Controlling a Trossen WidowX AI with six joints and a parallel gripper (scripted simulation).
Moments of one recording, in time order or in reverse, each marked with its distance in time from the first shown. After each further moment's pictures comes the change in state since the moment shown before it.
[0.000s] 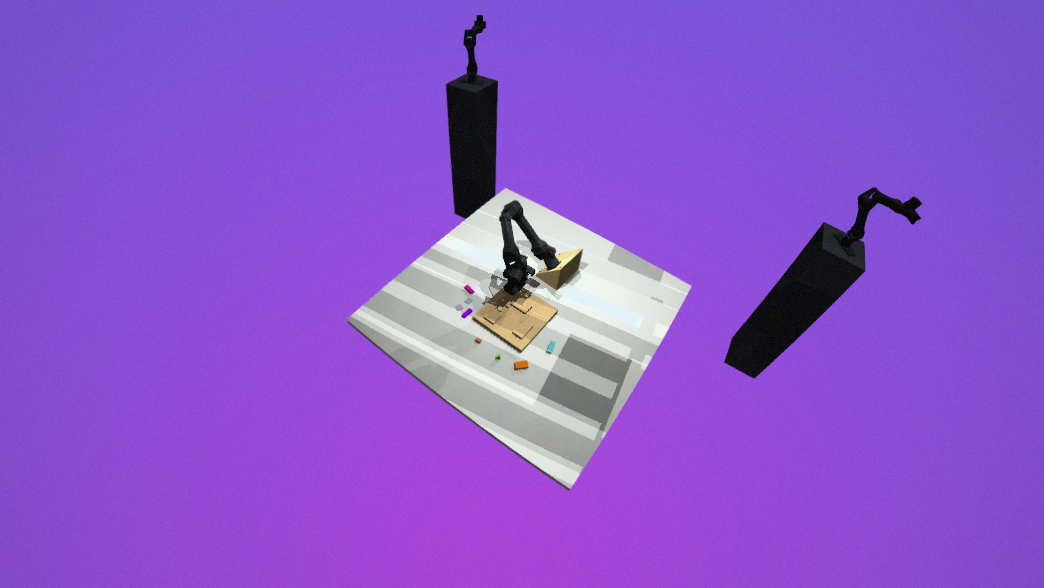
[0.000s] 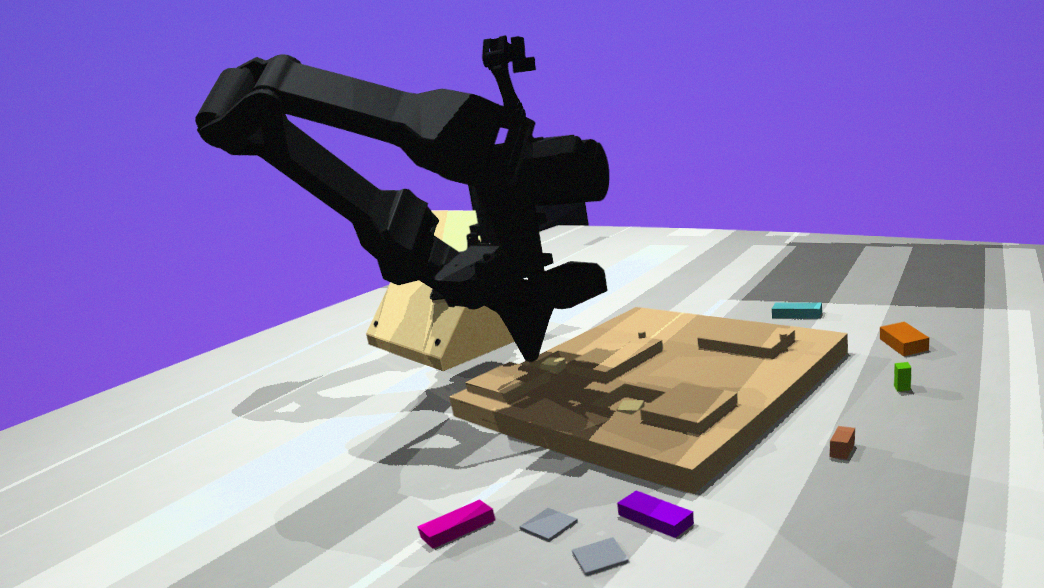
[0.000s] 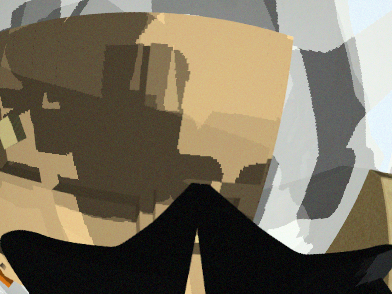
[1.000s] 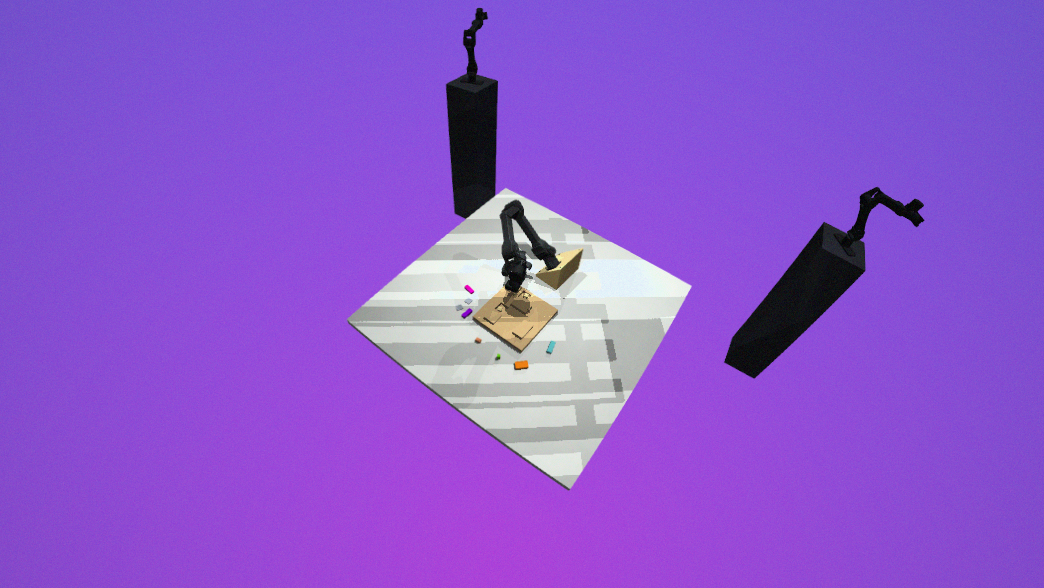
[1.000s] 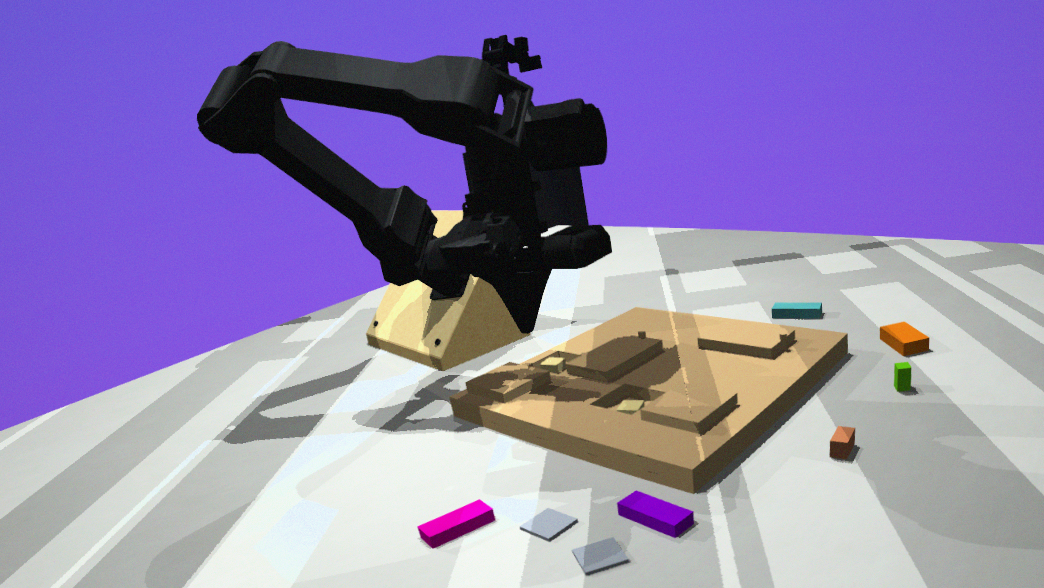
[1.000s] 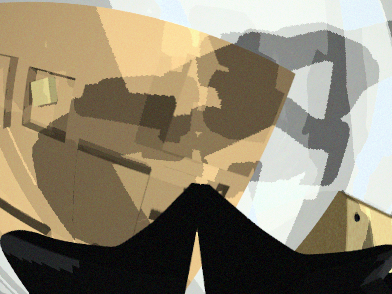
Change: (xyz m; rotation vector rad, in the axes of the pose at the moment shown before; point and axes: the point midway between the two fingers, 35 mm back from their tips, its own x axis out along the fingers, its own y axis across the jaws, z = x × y) arm -0.032 0.005 0.003 -0.218 -0.003 0.002
